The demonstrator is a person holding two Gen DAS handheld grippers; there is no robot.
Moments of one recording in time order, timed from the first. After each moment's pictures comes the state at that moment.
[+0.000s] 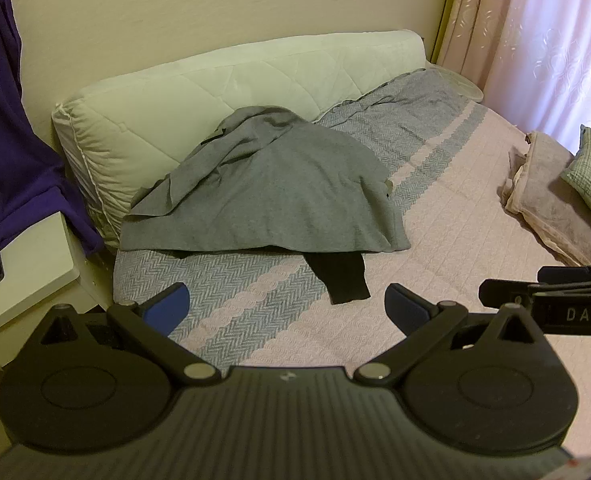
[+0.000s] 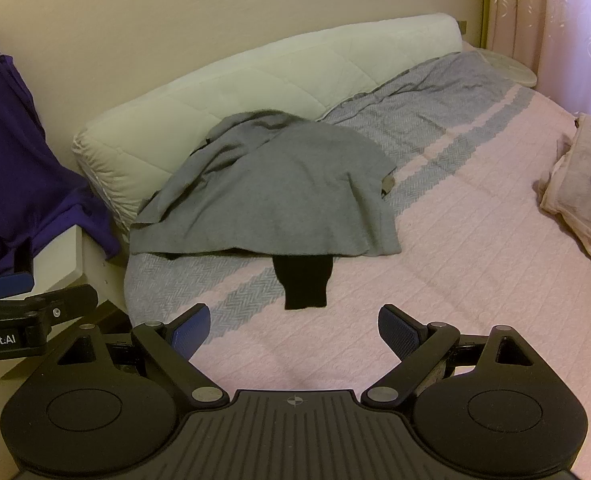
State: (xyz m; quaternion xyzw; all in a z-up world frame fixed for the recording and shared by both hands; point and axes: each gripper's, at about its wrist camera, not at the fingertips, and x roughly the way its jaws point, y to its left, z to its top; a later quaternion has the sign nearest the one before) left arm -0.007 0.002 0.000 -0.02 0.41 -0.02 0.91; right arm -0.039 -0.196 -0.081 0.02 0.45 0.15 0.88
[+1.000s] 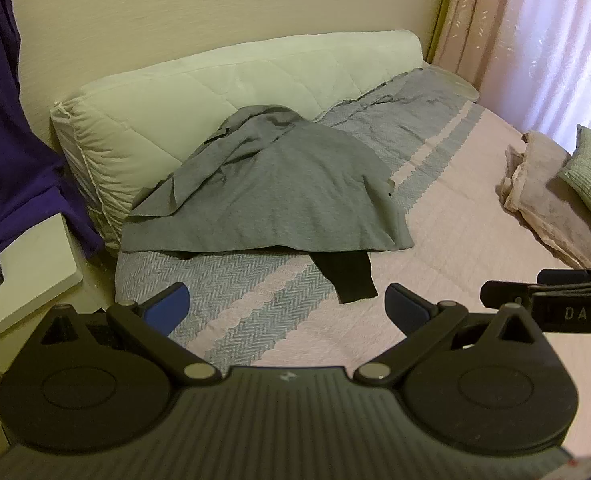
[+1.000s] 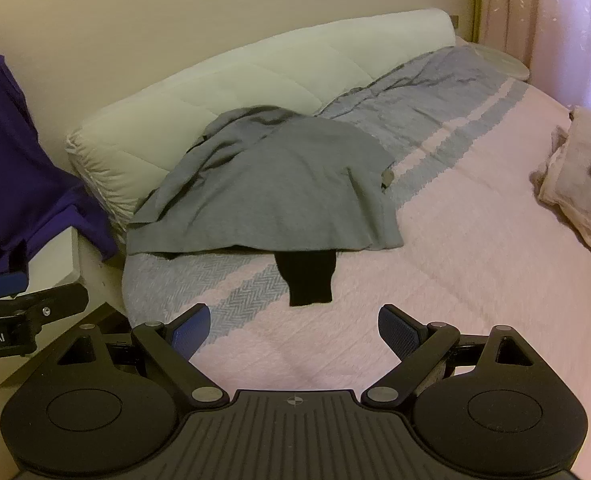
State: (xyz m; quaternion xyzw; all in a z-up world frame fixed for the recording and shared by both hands) left arm 0.000 0.034 -0.001 -0.02 0.41 -0.04 0.91; right arm -0.042 -0.173 -0.087 0.02 0.45 0.13 0.88
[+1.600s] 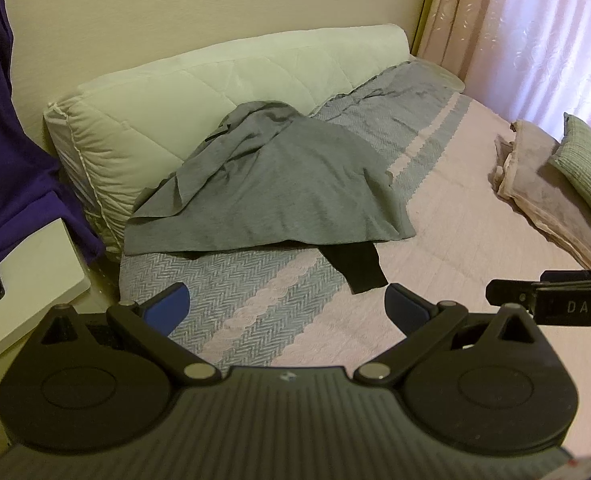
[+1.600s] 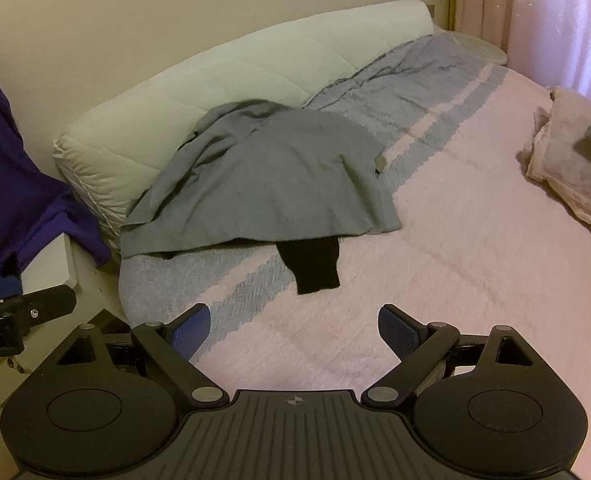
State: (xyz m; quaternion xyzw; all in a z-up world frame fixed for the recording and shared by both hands) left arm -0.001 0.078 -0.009 -0.02 0.42 -0.07 0.91; right arm -0.056 -0.146 -0.089 0.04 0.46 0.09 0.88
